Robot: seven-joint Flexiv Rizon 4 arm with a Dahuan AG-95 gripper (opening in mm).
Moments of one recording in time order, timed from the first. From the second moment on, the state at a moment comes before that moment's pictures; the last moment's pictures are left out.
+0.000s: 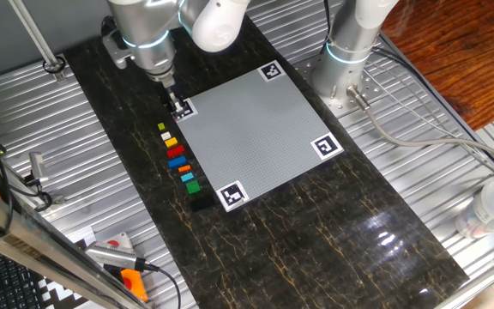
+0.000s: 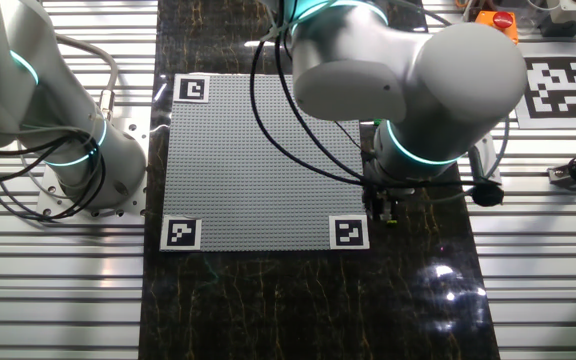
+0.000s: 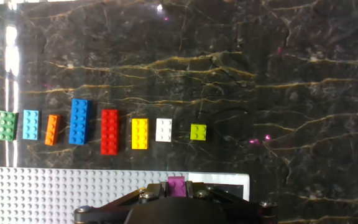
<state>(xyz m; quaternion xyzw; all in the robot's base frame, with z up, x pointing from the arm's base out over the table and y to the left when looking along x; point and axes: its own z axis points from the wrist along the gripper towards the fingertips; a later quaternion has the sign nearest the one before) 0.502 -0.081 0.053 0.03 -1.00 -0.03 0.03</state>
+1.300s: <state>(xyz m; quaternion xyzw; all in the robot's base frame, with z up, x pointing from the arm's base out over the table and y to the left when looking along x) 0.492 -0.074 0.040 0.03 -1.00 -0.03 0.03</state>
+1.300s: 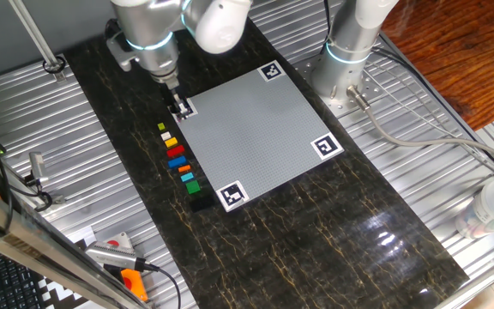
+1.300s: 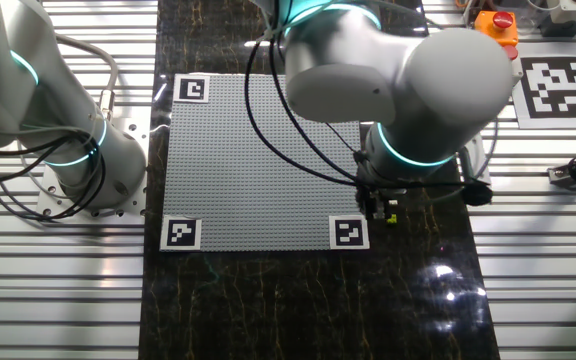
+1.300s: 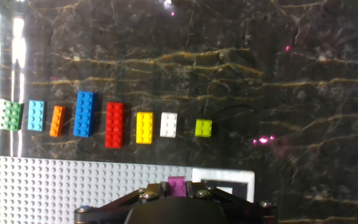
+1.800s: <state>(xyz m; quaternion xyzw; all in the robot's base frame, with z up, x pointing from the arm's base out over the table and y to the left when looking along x) 0.480 -0.075 0.033 0.01 -1.00 -0.03 0.03</state>
